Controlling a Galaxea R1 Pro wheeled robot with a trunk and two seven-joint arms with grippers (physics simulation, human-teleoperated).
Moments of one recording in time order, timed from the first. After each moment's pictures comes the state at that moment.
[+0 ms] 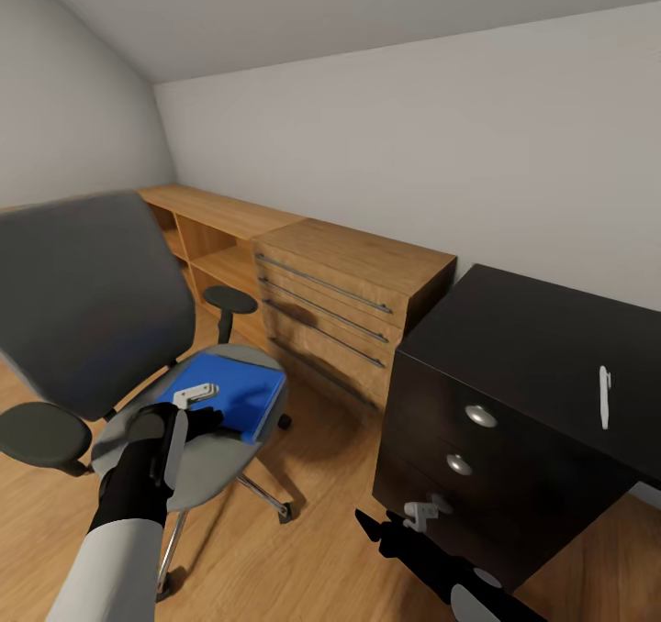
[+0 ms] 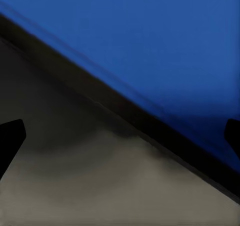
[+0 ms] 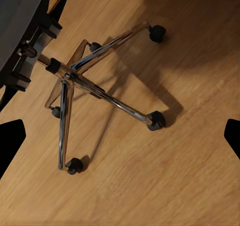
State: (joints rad) left arm -0.64 -0.10 0.33 -1.16 -0.08 0.92 0.11; right arm -0.40 -0.22 0.84 -0.76 -1.12 -0.13 0.33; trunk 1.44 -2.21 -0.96
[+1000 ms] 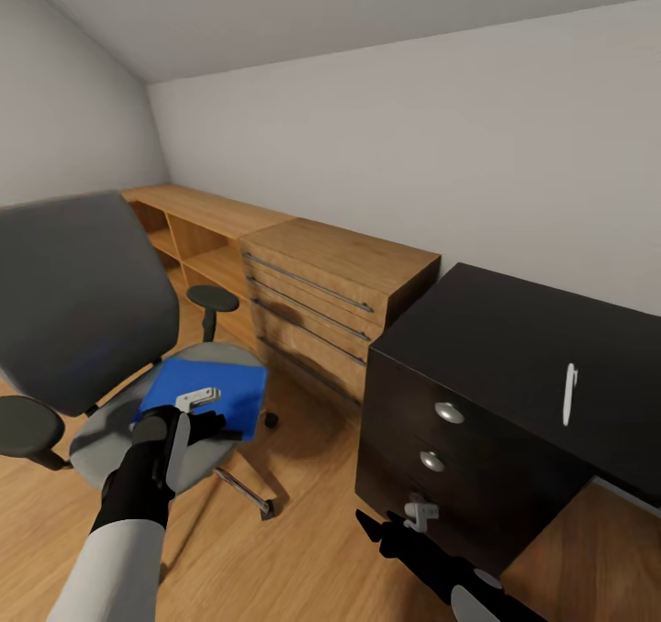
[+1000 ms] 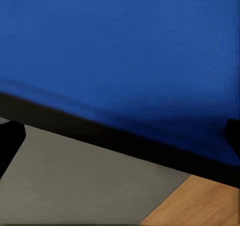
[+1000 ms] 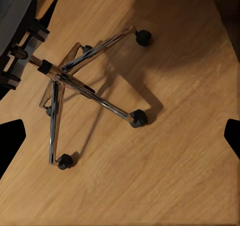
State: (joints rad) left arm -0.64 -0.10 0.33 -1.12 -0.07 0.91 0.11; right arm -0.40 -0.22 0.84 -0.76 -1.12 -0.14 0.33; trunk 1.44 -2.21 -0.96
